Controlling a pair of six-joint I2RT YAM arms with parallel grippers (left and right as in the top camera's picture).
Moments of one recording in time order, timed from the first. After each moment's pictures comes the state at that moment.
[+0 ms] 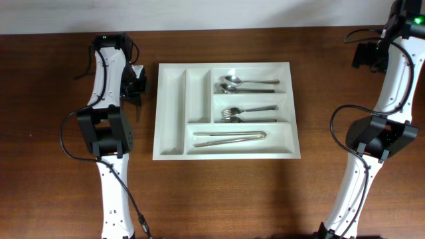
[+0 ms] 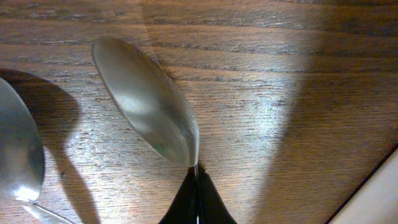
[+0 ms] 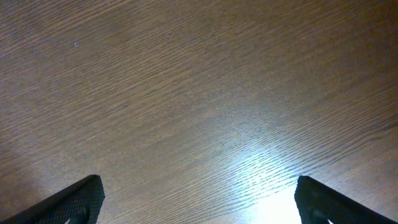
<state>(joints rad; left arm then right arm) 0.03 2.76 2.65 -1.64 0.08 0.03 -0.35 2.64 2.94 -1.60 0.16 0.03</state>
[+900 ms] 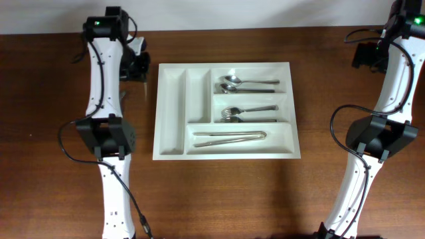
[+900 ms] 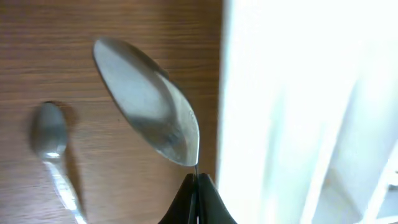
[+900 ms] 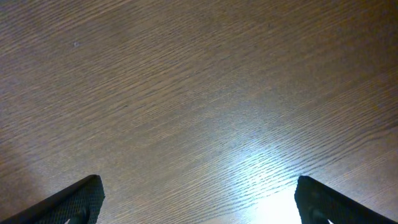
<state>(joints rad) -0.02 2.69 2.90 -1.69 0.21 -0.01 -0.35 2.64 2.94 -1.60 0.16 0.03</state>
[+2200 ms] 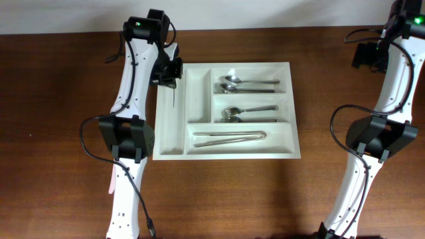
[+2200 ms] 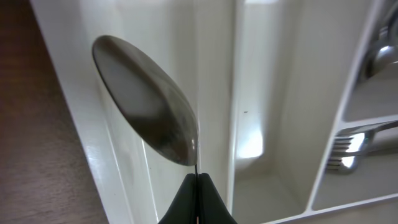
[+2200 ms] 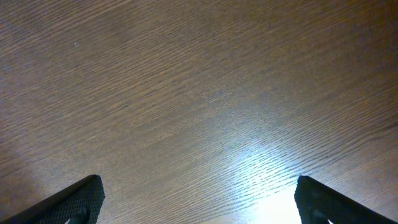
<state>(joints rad) -0.18 2.67 2.81 -1.69 0.20 -0.13 -0.35 2.64 2.94 -1.60 0.16 0.03</state>
